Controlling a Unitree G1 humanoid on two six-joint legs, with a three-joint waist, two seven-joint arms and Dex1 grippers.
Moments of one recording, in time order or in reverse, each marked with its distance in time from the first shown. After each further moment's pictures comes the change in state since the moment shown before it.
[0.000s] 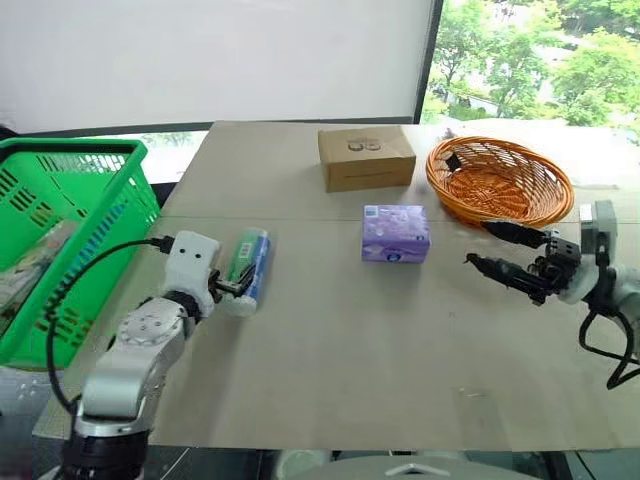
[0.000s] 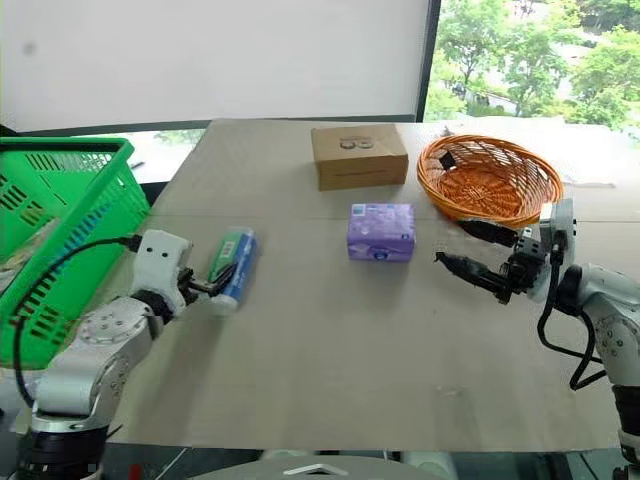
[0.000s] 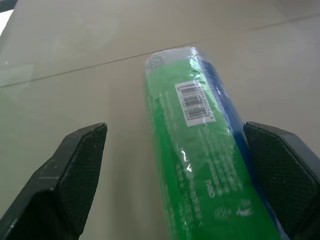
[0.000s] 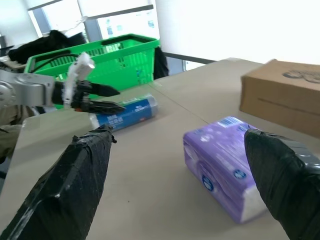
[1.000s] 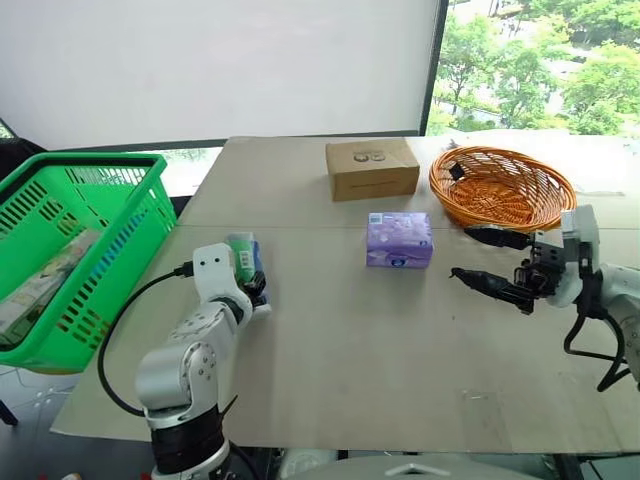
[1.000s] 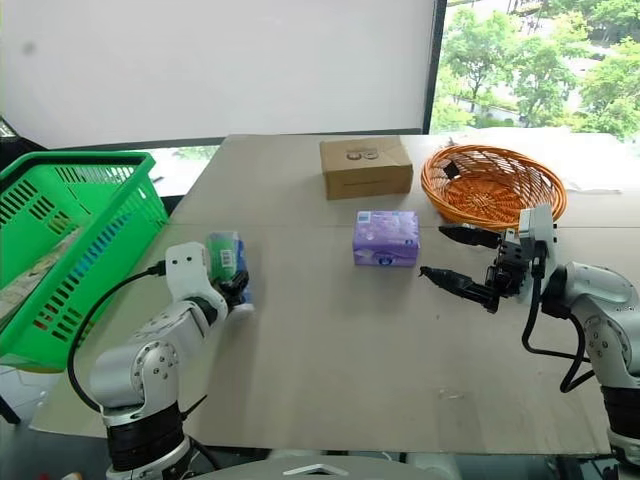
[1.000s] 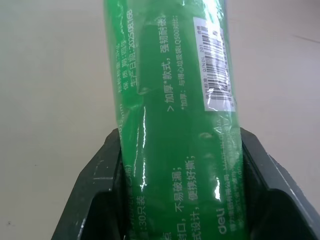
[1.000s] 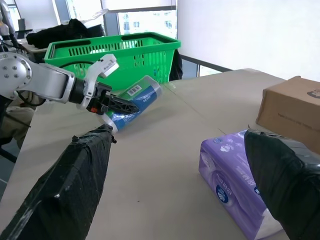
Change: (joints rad) left arm -0.097 -0.386 0.158 -0.051 0.021 0.344 0.202; right arm 0.000 0.042 0.015 -0.019 -0.109 -0.029 0.062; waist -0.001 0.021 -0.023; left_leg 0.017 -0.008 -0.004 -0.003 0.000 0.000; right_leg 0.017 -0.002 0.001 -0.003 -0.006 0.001
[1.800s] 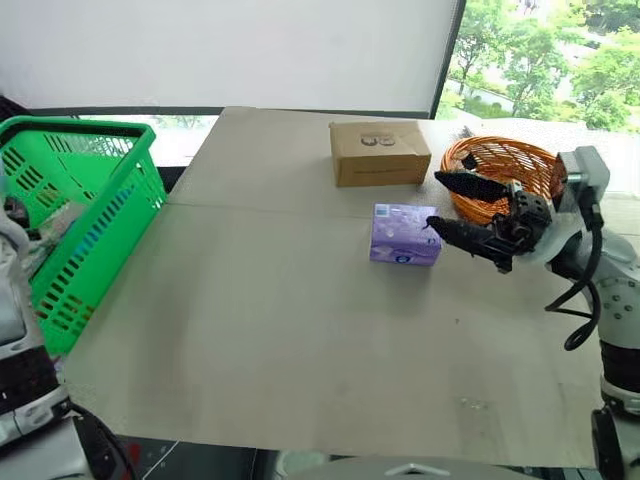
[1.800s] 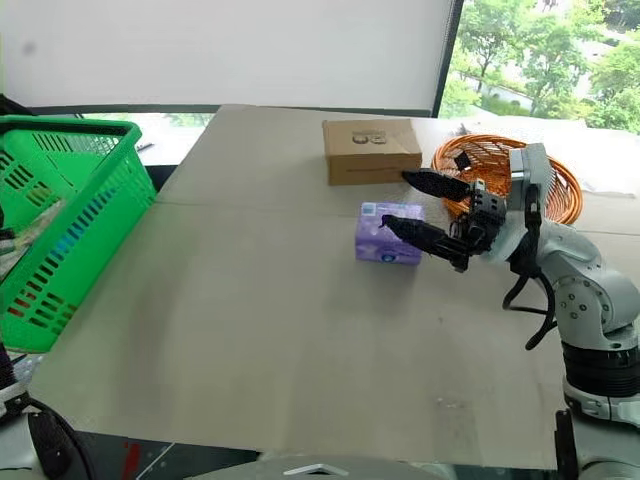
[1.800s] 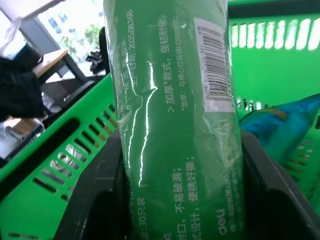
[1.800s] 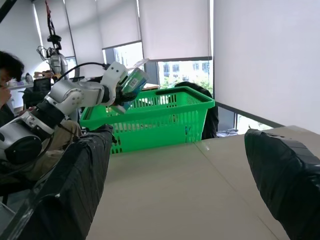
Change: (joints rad) left arm -0.202 0.716 0.341 0.493 0.232 -0.279 -0.091; right arm -0.260 0.146 0.021 -0.087 0.177 0.153 -0.142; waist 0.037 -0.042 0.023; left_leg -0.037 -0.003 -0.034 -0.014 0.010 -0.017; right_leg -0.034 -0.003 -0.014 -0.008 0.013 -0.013
